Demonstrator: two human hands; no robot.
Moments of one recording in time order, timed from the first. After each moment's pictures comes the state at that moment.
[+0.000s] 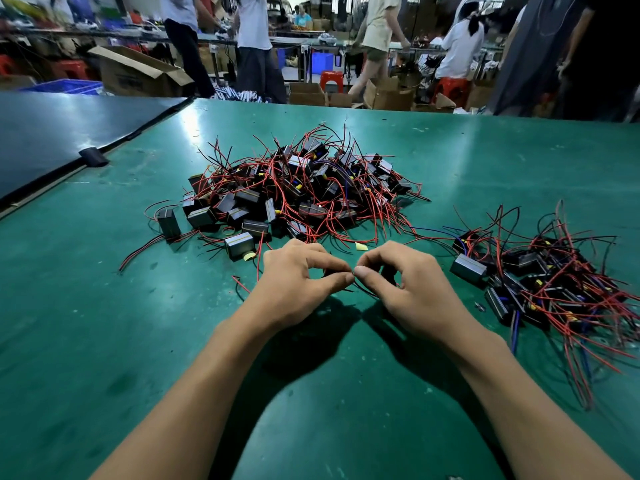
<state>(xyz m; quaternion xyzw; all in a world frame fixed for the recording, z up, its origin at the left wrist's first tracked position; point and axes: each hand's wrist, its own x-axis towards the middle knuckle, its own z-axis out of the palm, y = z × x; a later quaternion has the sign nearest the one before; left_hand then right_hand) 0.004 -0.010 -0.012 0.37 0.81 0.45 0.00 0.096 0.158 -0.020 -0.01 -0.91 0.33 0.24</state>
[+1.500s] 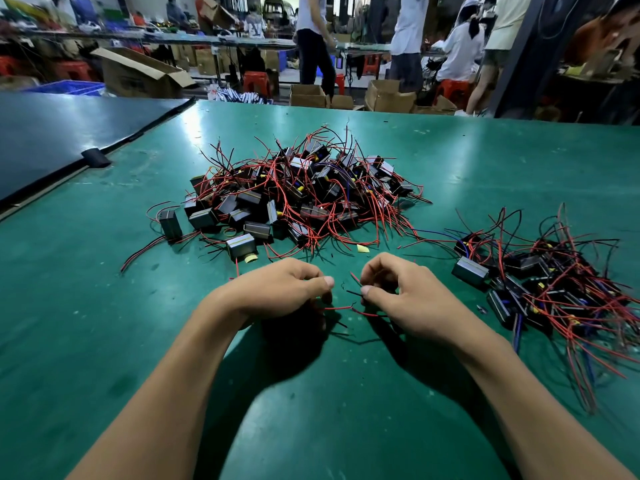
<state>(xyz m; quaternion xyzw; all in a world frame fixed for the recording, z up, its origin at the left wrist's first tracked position) -0.011 -0.027 0.002 0.31 0.83 0.35 0.30 0.099 0.150 -0.009 -0.12 -0.92 0.38 0.07</state>
